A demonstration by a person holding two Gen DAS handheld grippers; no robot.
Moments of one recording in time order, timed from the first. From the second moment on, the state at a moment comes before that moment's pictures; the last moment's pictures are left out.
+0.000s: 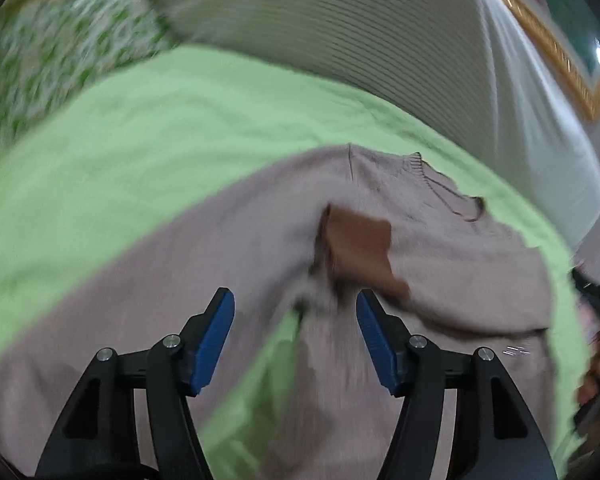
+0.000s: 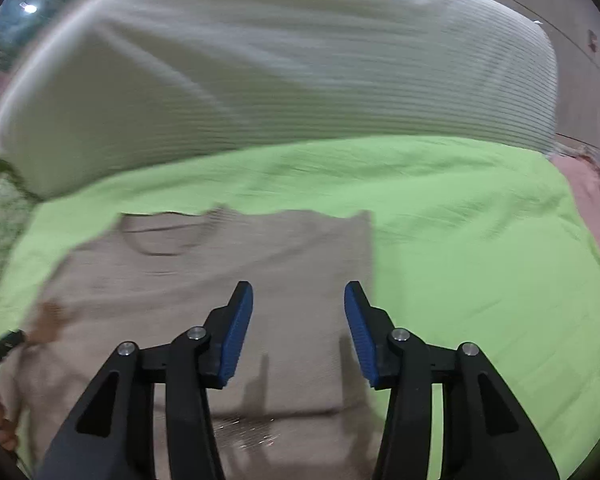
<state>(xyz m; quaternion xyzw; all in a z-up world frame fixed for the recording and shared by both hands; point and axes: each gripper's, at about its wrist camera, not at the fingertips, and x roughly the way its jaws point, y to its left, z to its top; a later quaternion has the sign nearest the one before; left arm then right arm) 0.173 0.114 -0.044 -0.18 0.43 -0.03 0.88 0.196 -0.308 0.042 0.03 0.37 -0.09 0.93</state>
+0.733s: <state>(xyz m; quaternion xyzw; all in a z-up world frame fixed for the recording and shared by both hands) 0.001 0.259 -0.093 -0.45 0.40 0.16 0.78 0.105 -0.190 0.005 0.10 0.41 0.07 0.90</state>
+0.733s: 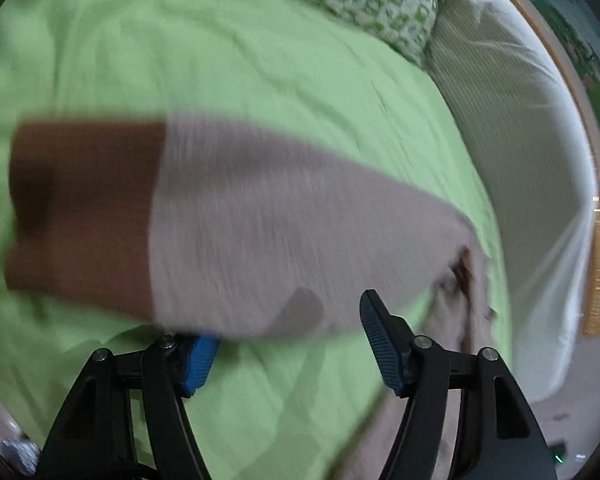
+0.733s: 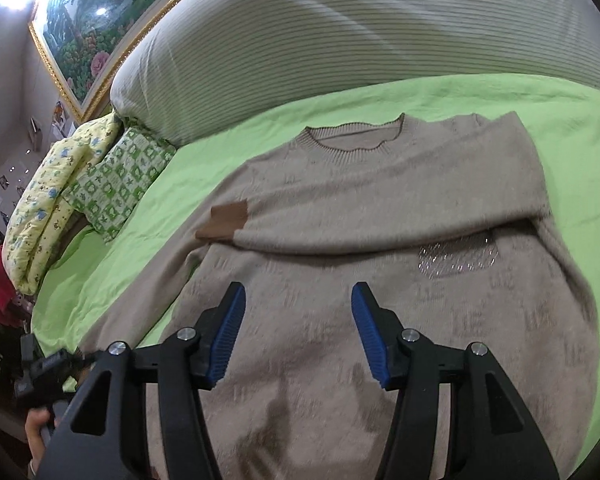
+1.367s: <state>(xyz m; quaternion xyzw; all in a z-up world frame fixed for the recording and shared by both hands) 0.177 0.004 0.109 -0.11 0.27 -0.11 0.95 0.076 -0.288 0.027 0.17 0.36 -0.02 0.91</state>
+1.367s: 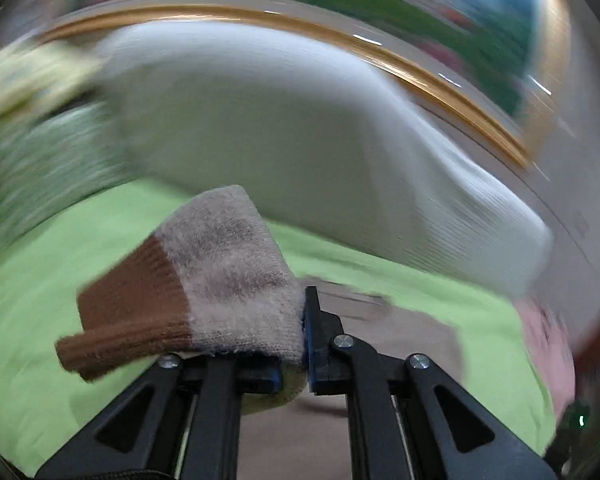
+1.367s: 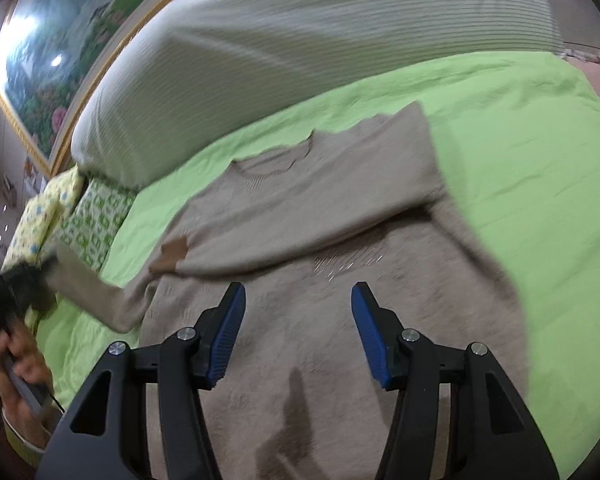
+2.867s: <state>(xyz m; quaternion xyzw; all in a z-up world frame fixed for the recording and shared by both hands) 0.256 0.048 -0.060 0.00 0.46 0.07 0.88 0.260 -0.307 0.027 0.24 0.33 0.03 0.91</state>
